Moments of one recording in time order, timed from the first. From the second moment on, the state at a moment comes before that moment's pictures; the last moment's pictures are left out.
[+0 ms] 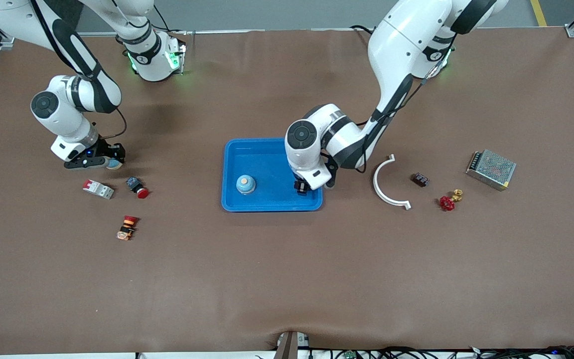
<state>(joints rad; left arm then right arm) -0.60 0.77 -0.22 -1.56 0.20 2.24 -2.28 -0.31 0.21 0.04 -2.66 -0.22 2.91 -0.21</state>
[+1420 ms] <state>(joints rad) -0.44 0.62 -0.20 -1.53 0.21 1.99 -1.88 0.05 -0.05 0.08 -2.38 -0.21 2.07 0.18</state>
